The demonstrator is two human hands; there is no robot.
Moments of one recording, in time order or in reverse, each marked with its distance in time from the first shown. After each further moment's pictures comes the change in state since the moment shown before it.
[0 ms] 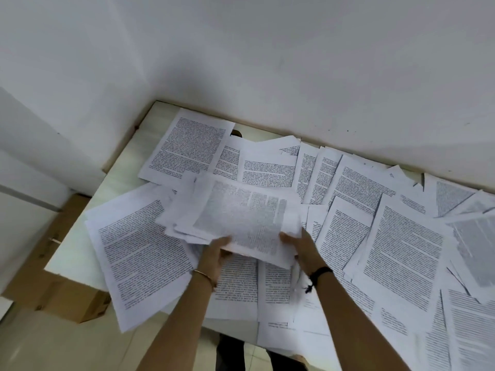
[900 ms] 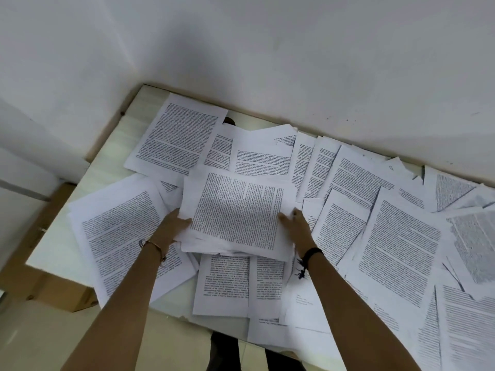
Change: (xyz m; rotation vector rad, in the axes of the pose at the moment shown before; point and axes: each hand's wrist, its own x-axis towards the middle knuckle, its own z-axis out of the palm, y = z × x) left_hand 0.051 0.065 -0.050 0.777 0.138 0.055; right_hand 0.047 -0.005 -0.005 -0.486 0.267 0.085
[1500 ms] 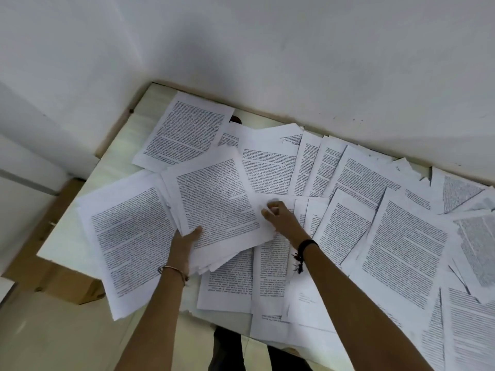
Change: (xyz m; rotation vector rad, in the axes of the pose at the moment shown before) left_hand -0.035 -0.045 0.035 -0.614 0.111 0.021; right_hand -0.016 -0.032 0.019 -0.213 -0.226 -0.176
